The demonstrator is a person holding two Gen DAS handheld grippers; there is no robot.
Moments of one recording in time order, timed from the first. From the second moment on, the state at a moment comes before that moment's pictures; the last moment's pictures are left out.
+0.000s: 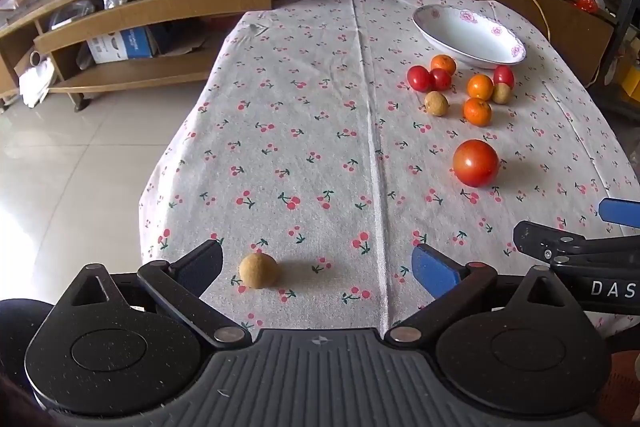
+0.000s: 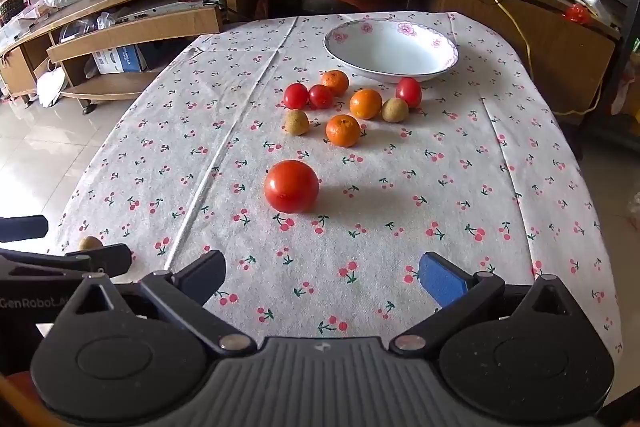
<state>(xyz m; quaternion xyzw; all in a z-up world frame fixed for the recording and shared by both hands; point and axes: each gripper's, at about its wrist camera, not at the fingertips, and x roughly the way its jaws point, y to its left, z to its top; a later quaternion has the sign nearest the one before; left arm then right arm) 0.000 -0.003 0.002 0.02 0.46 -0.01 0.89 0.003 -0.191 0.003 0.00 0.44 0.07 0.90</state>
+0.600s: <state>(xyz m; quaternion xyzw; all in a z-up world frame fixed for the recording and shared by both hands) -0.003 -0.015 -0.005 0.03 0.46 -0.03 0.88 -0.008 -0.198 0.003 0.01 0.45 0.05 0.89</state>
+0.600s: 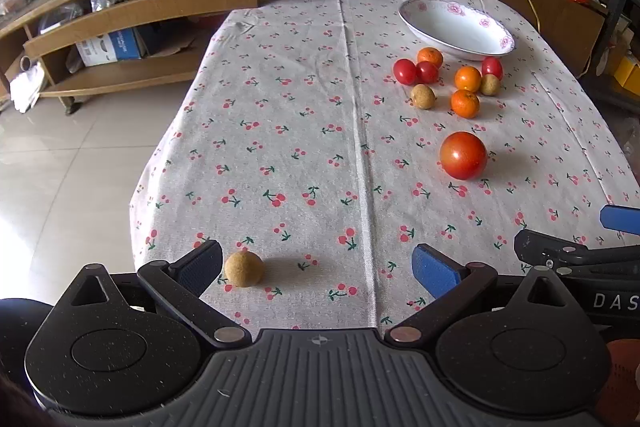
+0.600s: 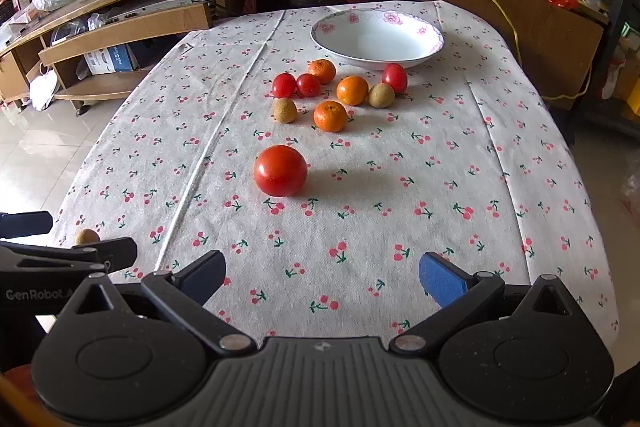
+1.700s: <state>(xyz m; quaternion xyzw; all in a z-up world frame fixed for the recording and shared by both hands) -0.001 -0.024 -0.007 0.03 0.48 -0.04 0.88 -0.016 -0.203 0.006 0.02 0.45 0.04 0.89</state>
